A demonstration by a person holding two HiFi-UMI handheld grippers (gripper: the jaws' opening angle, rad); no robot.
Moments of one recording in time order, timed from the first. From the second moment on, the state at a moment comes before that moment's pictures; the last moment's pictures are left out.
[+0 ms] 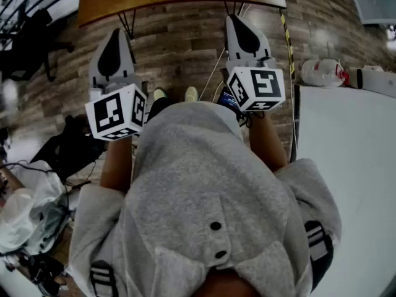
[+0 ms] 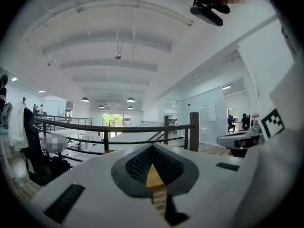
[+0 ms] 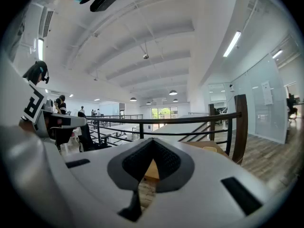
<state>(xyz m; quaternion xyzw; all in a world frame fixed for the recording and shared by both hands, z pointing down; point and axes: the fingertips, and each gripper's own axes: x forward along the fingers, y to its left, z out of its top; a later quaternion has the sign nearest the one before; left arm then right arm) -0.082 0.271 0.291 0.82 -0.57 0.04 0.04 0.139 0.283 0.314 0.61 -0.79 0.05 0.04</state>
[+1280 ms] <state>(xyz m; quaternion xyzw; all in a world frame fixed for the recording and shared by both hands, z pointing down) -0.123 0.226 0.276 0.82 -0.57 0.03 0.05 0.081 0.232 0.296 0.56 -0.82 0.06 0.02</state>
